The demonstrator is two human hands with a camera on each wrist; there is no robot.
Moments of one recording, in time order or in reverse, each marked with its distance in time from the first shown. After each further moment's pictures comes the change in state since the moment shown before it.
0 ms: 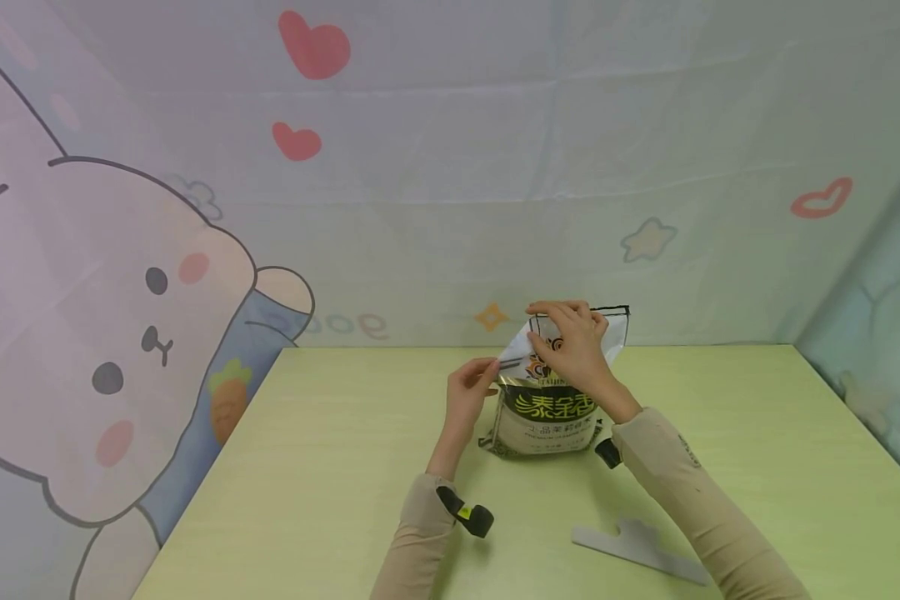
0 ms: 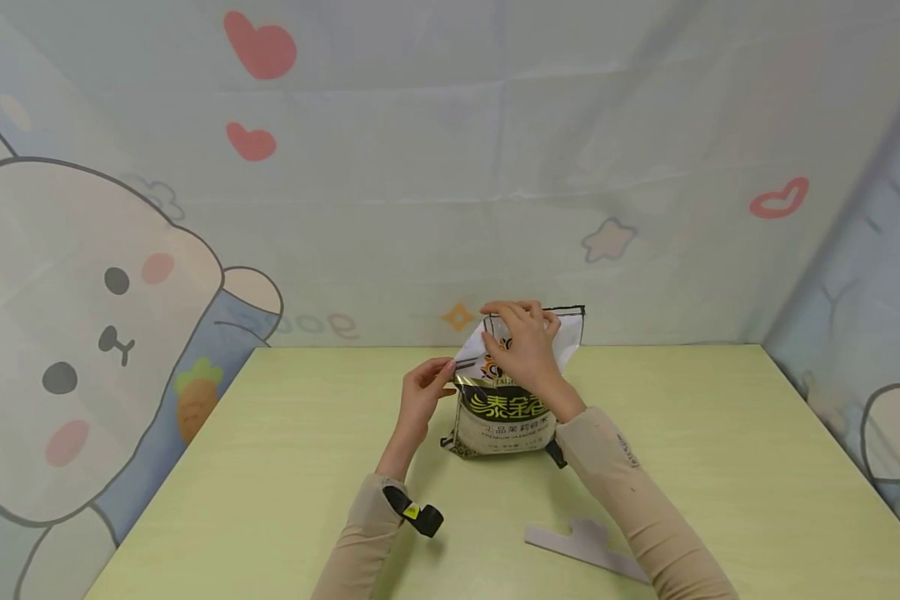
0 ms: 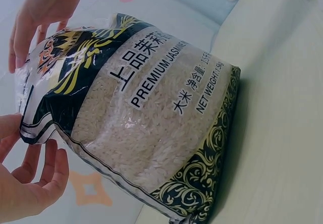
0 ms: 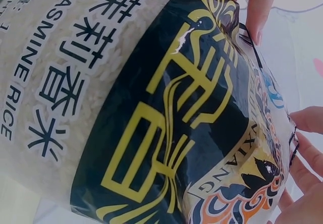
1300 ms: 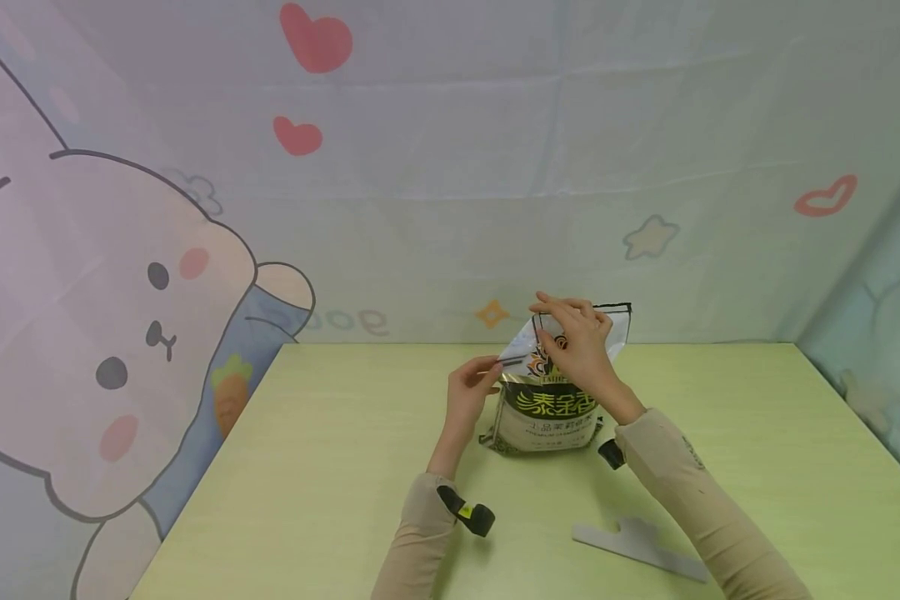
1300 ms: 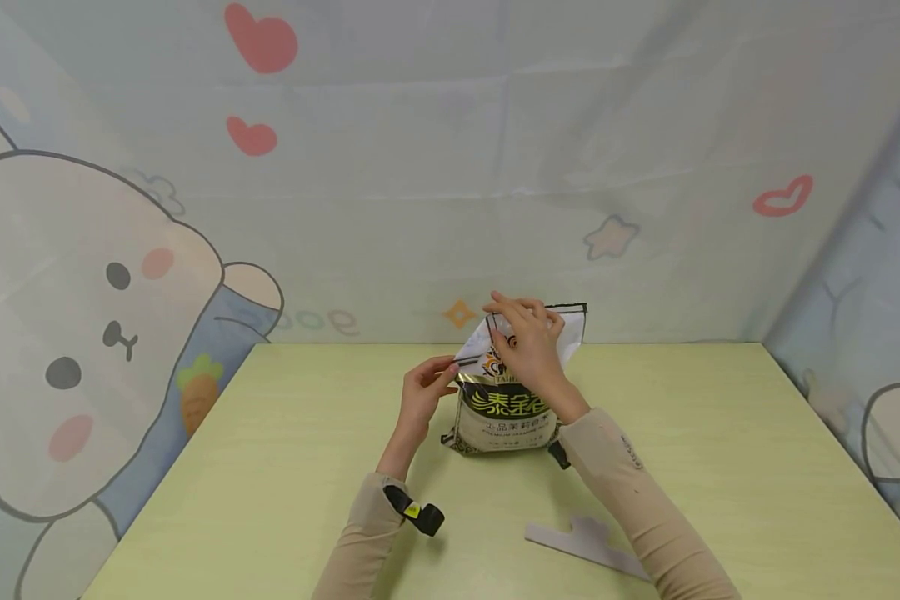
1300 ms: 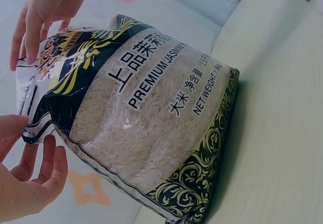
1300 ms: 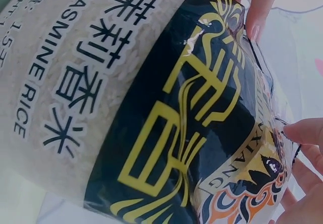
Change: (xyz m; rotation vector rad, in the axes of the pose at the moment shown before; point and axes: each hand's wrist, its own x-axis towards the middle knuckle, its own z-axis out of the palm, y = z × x) left_hand -0.008 0.001 -0.003 -0.018 -0.025 0.010; right_hand -0.008 -0.005 -0.005 0.009 0.004 0.002
